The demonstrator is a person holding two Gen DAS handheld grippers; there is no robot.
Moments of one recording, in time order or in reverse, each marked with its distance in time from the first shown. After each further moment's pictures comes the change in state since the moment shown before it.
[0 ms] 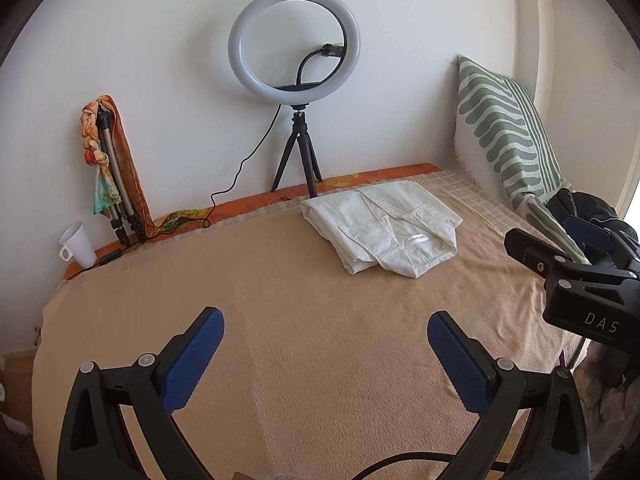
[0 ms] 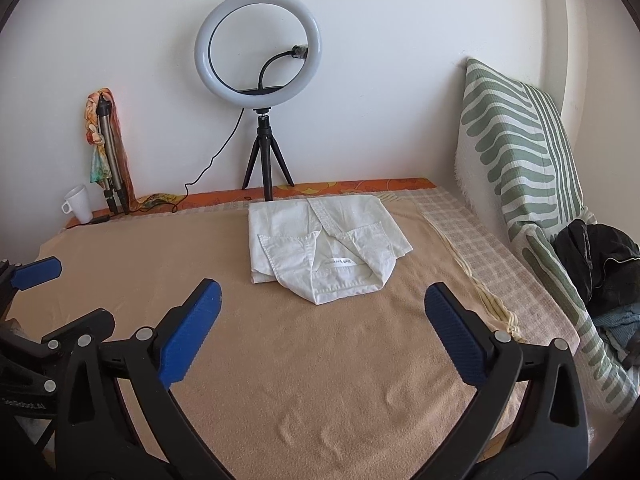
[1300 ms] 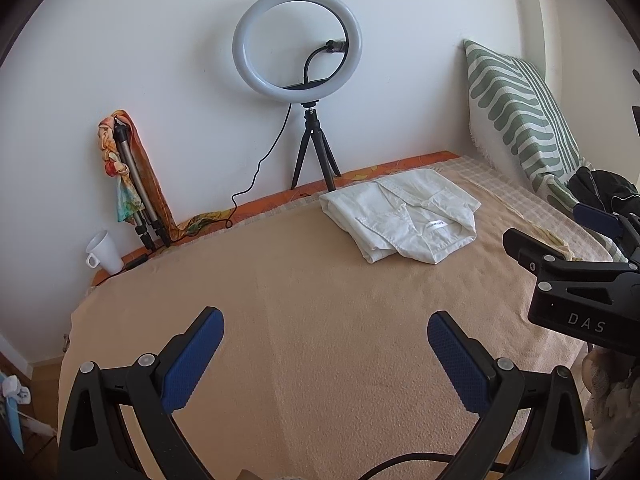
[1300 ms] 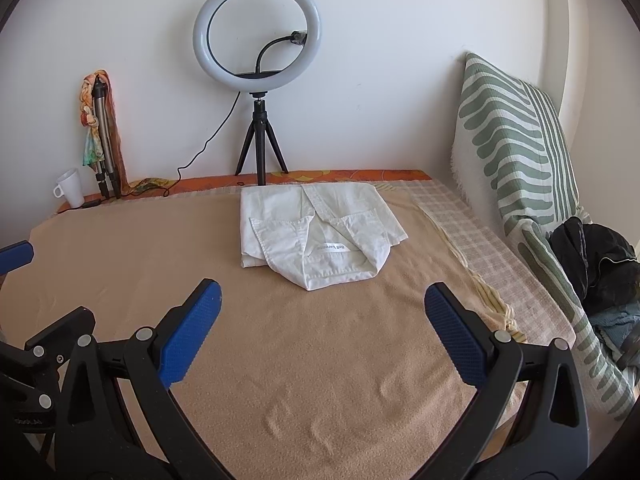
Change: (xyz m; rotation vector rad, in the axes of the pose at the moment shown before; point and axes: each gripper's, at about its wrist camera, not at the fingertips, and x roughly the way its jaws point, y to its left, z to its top) left arm -0.006 -0.009 -0.012 0.055 -0.004 0.085; right arm 0.011 0.003 -0.016 -0.041 0.024 -0.033
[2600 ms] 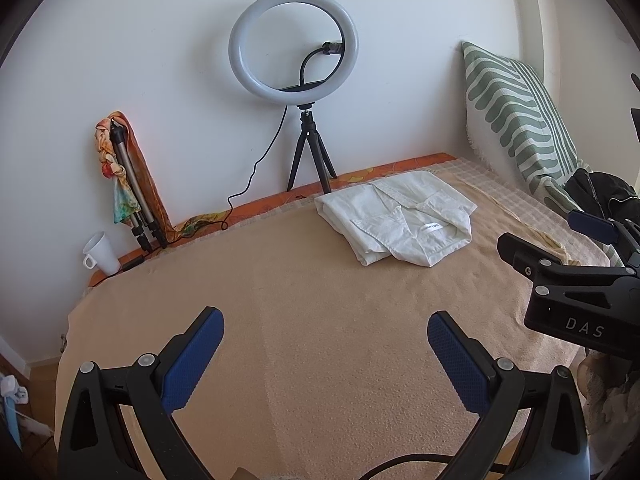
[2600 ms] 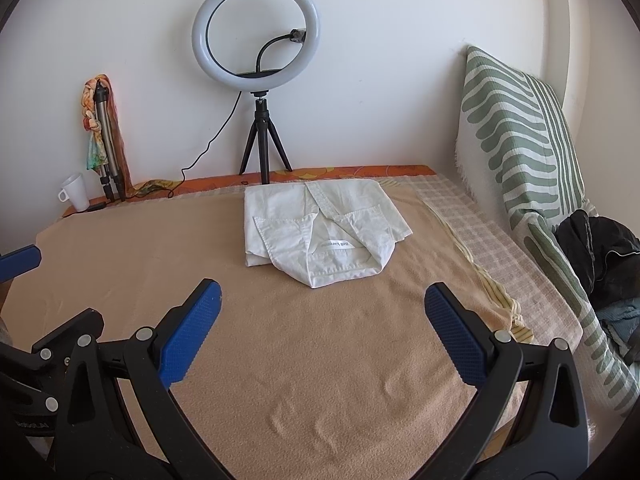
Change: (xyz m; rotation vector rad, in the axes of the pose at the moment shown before) left arm 0.000 -0.007 0.002 0.001 -0.007 -0.006; right arm 0.003 0.000 -0.003 0.010 0.006 0.010
